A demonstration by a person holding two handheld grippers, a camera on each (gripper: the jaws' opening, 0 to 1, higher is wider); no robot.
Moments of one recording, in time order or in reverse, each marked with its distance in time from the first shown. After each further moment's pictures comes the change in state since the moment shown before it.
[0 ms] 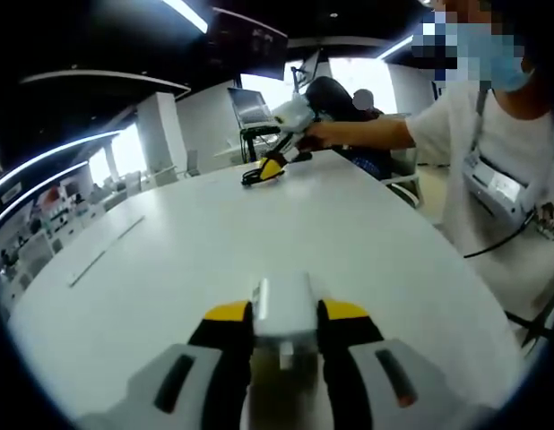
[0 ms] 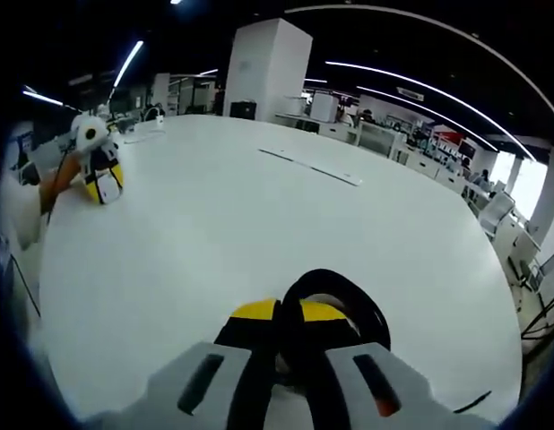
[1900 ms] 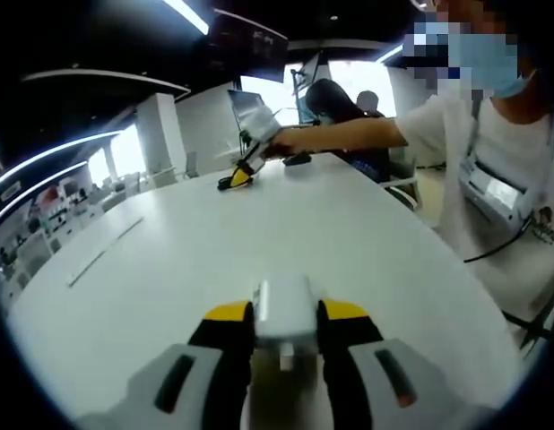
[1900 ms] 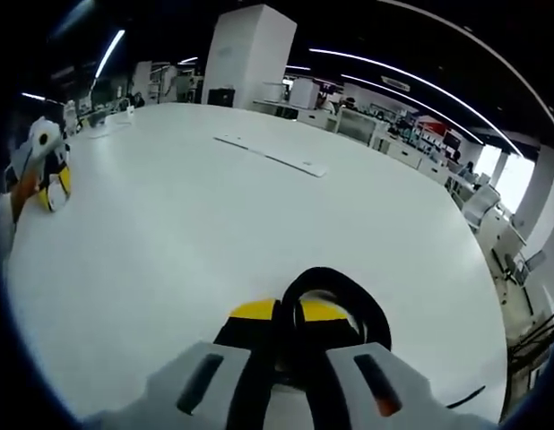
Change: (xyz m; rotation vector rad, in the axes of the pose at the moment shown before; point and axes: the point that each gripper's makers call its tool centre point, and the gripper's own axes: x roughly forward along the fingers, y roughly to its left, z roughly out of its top) left arm 0.000 -0.001 0.002 -0.008 -0.013 -0.010; right arm 0.046 -0.072 0.010 0.010 0.069 -0.096
